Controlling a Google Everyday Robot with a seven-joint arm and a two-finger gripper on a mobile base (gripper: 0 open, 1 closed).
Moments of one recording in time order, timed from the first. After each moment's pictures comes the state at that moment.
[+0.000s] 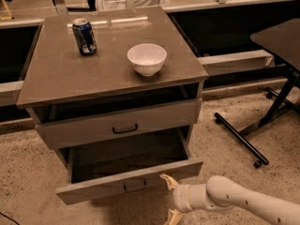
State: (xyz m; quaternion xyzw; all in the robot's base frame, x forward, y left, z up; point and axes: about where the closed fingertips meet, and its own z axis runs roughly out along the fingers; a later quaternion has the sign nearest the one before) arm 0.414 -0.039 0.398 -0.64 0.61 0.26 0.38
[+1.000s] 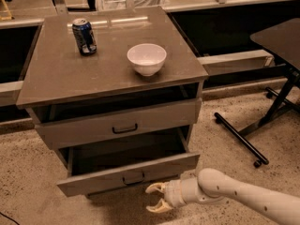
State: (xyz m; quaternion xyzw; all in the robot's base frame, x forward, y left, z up) arm 0.421 -0.008 0.405 -0.65 0.58 0.31 0.38
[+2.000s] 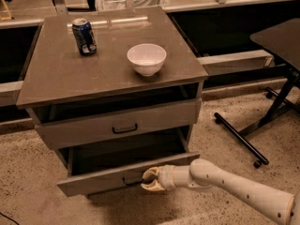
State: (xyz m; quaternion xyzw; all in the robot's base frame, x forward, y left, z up) arm 0.515 0.014 0.390 -0.62 0.59 0.27 0.44
